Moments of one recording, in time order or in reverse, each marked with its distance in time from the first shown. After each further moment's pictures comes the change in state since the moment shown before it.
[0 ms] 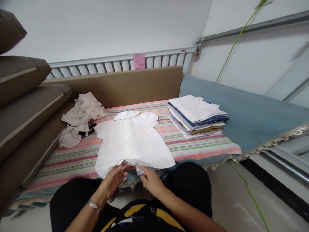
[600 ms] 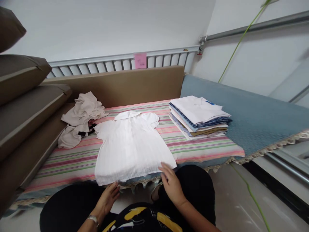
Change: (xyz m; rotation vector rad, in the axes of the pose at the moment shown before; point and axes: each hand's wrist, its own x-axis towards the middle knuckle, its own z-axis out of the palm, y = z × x) left_hand 0.018 -0.084 -0.086 -0.104 0.437 -0.093; right_hand -0.027 0.059 -0.050 -0.299 0.437 -0.148
